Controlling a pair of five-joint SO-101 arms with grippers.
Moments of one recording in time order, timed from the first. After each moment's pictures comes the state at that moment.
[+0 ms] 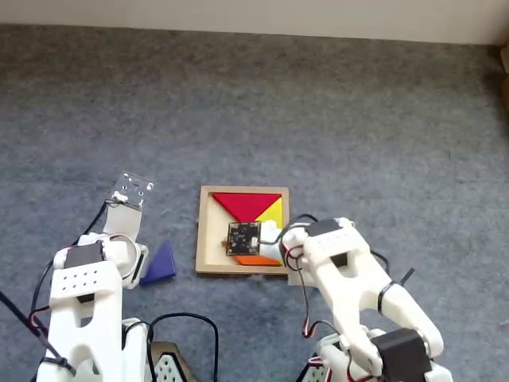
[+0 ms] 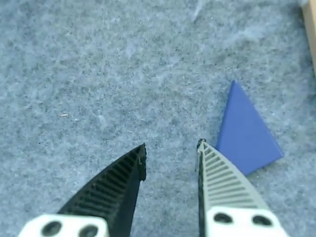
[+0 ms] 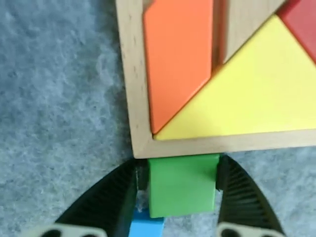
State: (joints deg) left arm -19.4 -46.1 73.5 53.1 -24.6; right arm -22.3 -13.2 58.7 48.0 71.8
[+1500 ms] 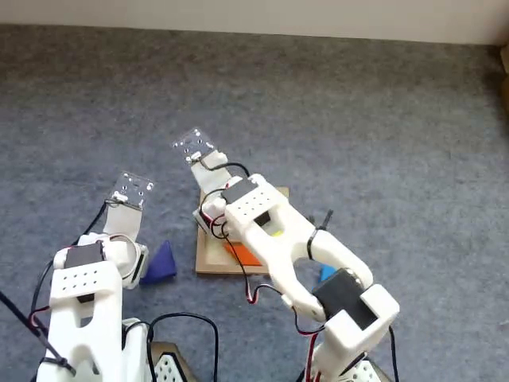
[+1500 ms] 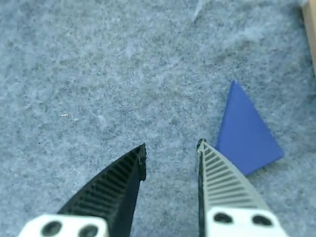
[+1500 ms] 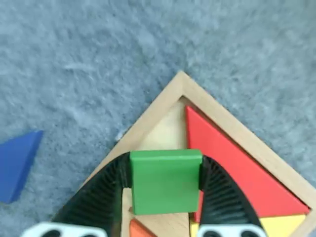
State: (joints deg) left arm -19.4 -46.1 73.5 53.1 -24.6; right arm -41.5 8.7 21.1 44.7 6.2
